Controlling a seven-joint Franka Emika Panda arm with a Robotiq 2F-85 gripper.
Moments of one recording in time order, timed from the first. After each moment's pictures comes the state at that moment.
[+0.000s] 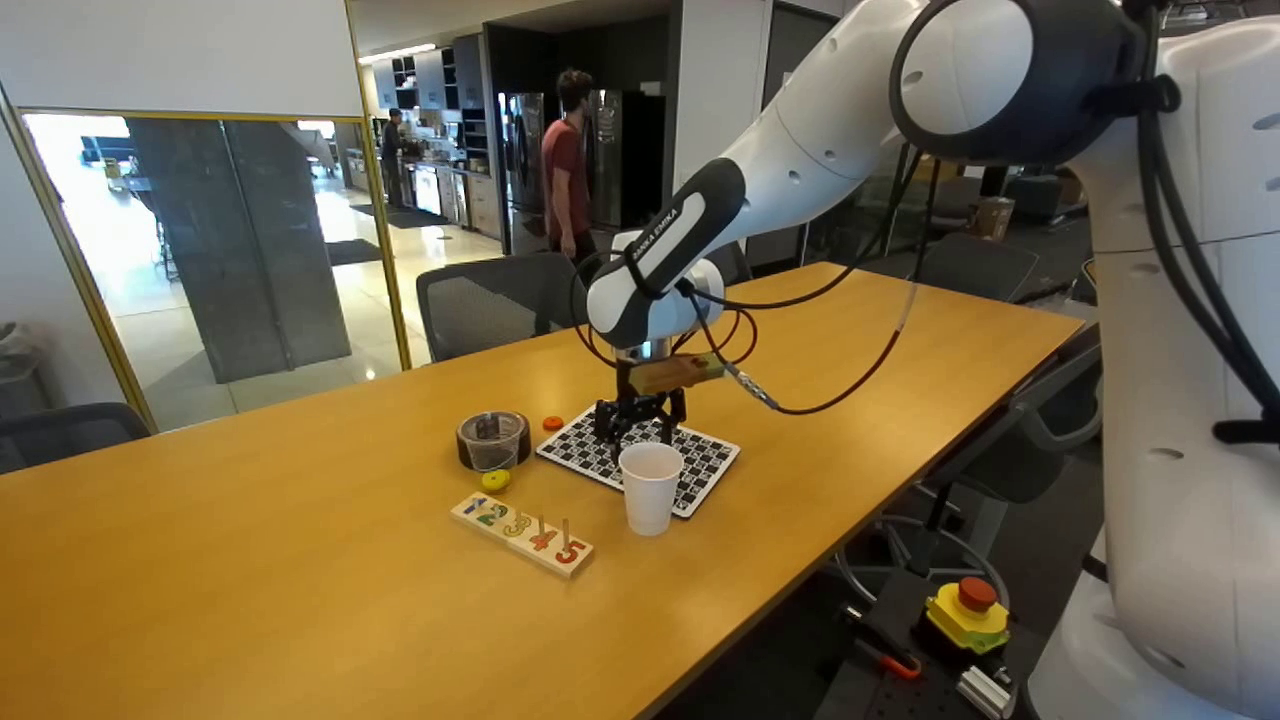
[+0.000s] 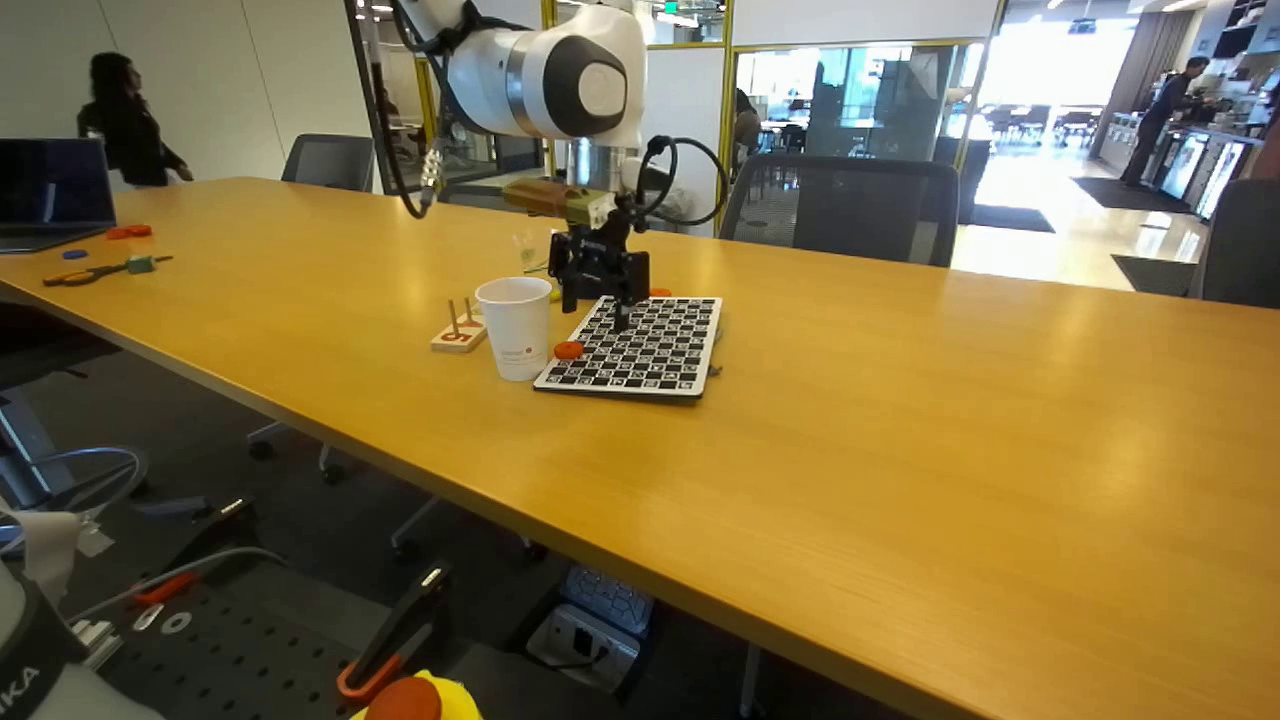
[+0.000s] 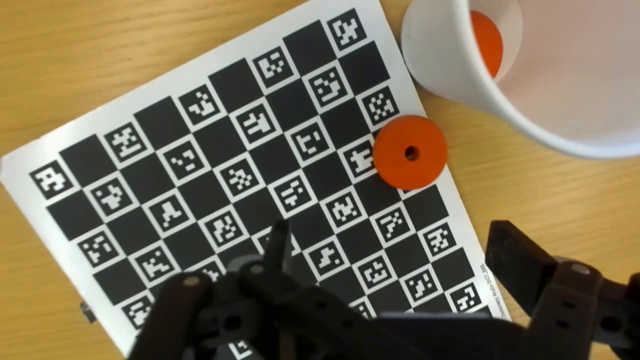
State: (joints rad) arm -0.06 0.37 -0.09 -2.04 0.06 2.33 0.09
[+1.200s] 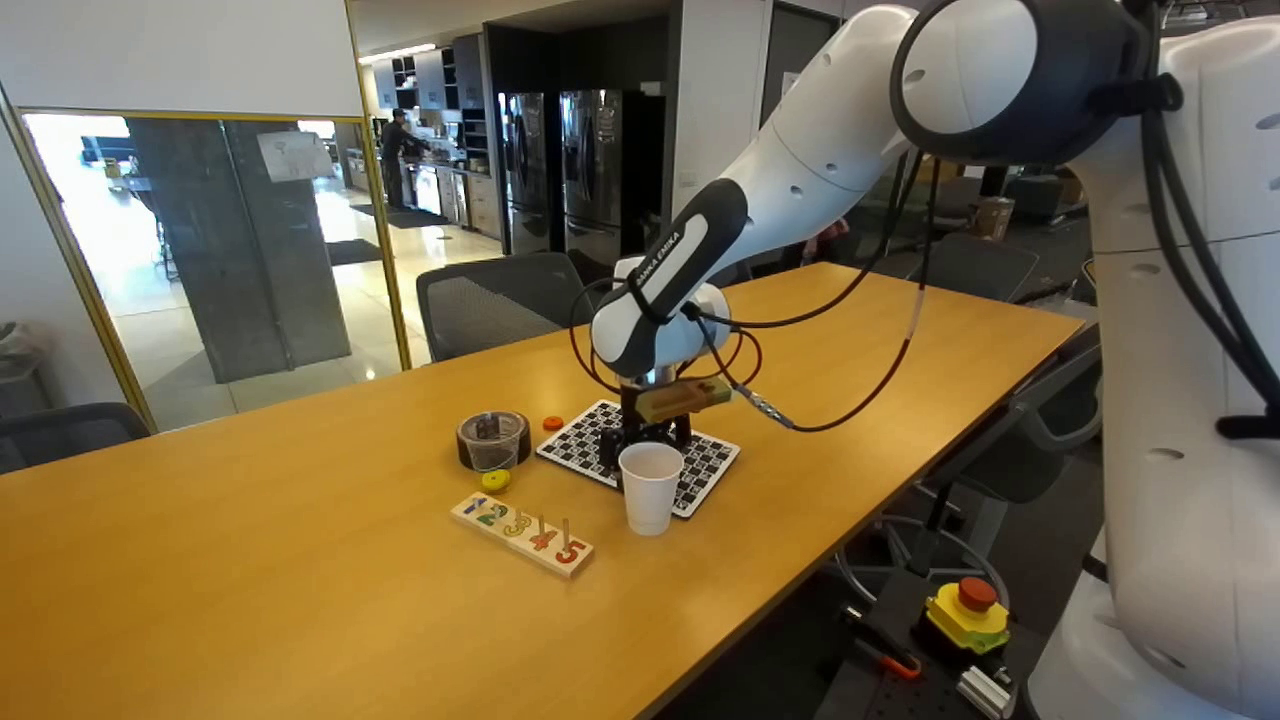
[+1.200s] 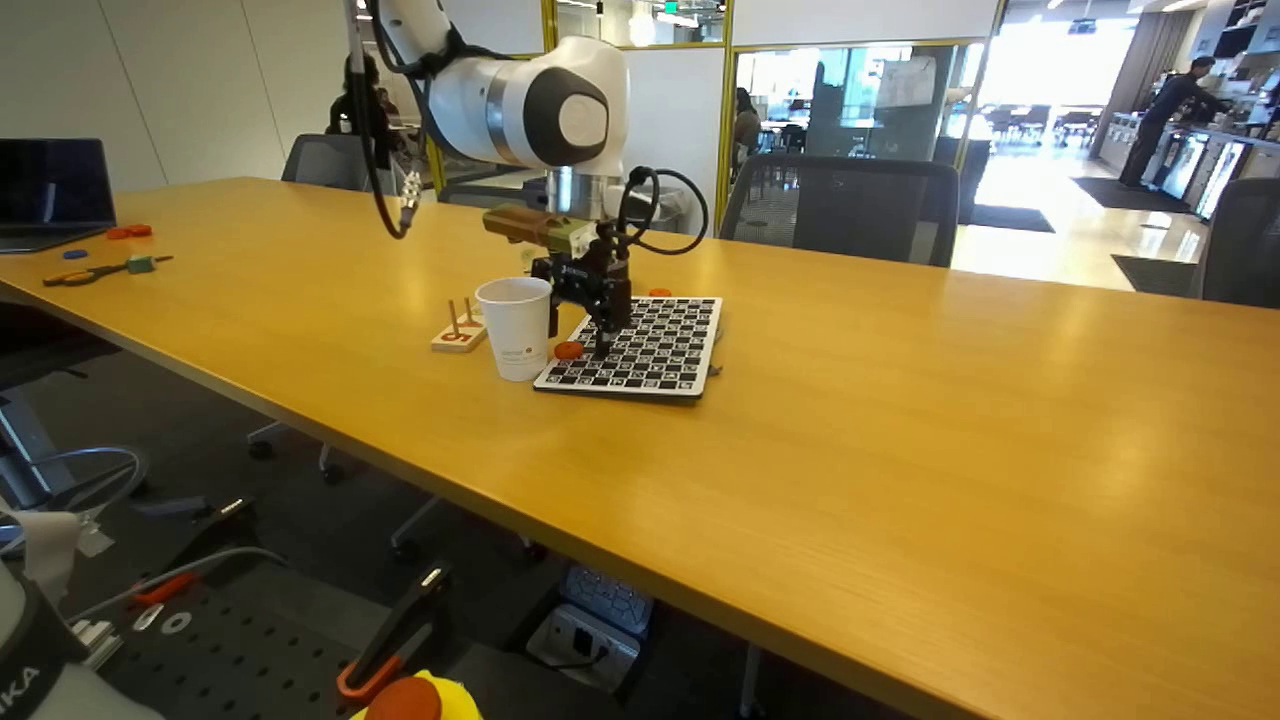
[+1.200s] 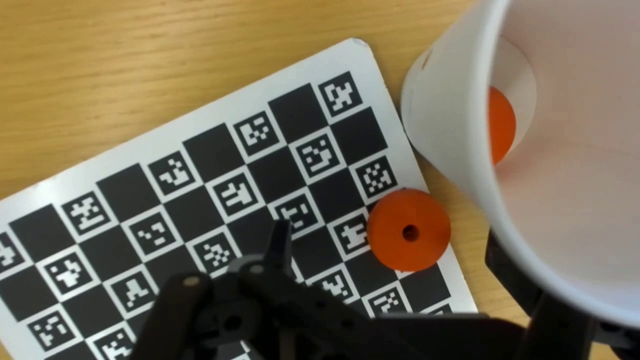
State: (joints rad) arm -0.05 0.37 -0.07 -2.13 0.06 2.38 0.08
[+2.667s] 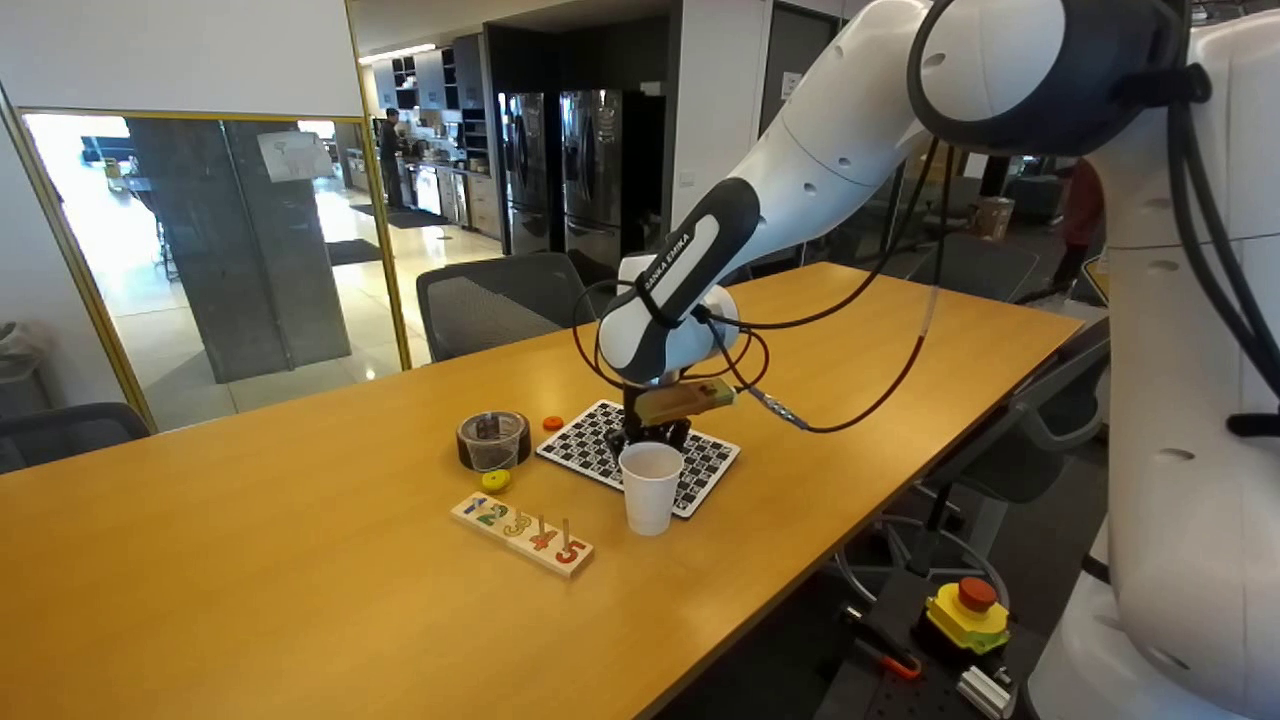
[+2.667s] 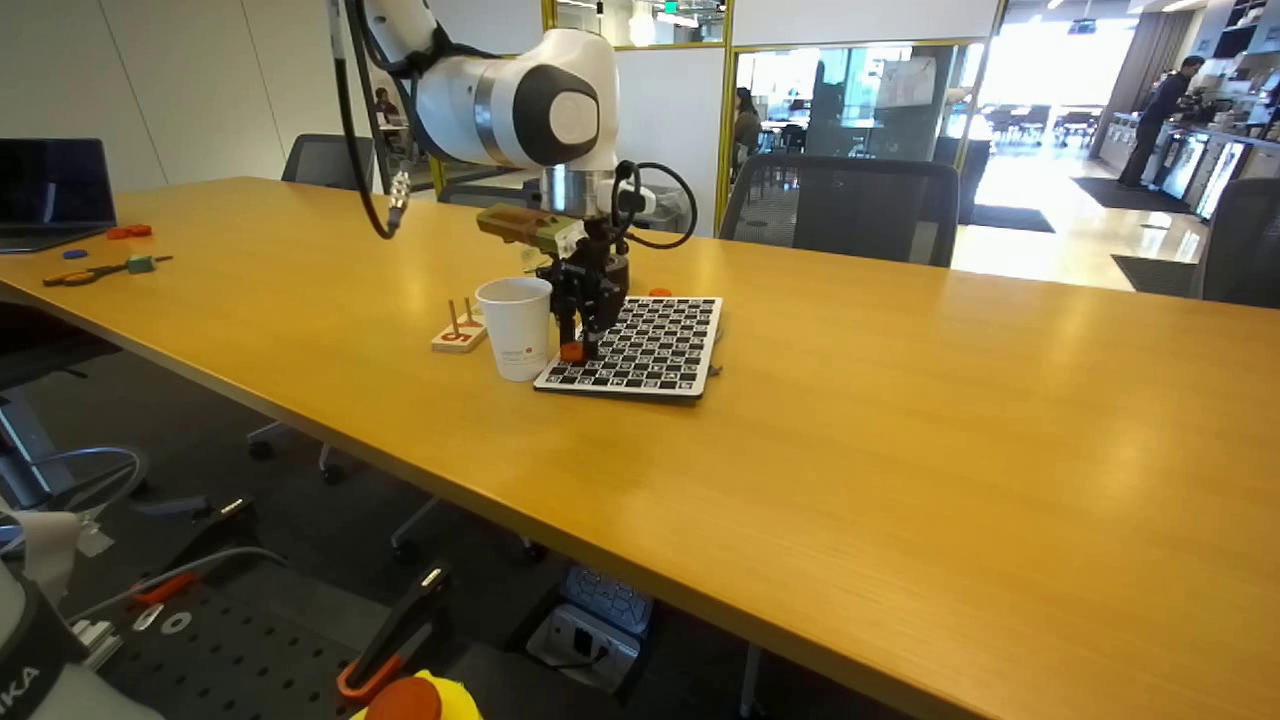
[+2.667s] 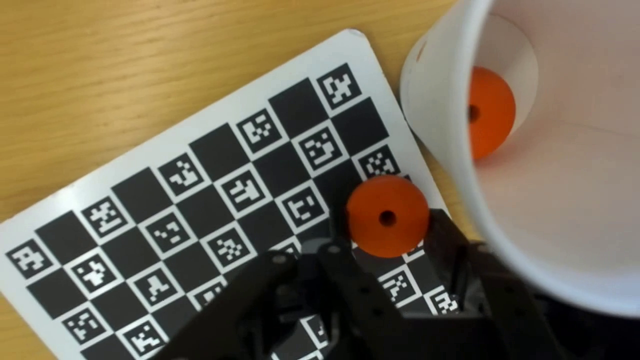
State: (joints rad) arm -0.04 0.33 -0.08 -2.18 0.03 2.46 0.18
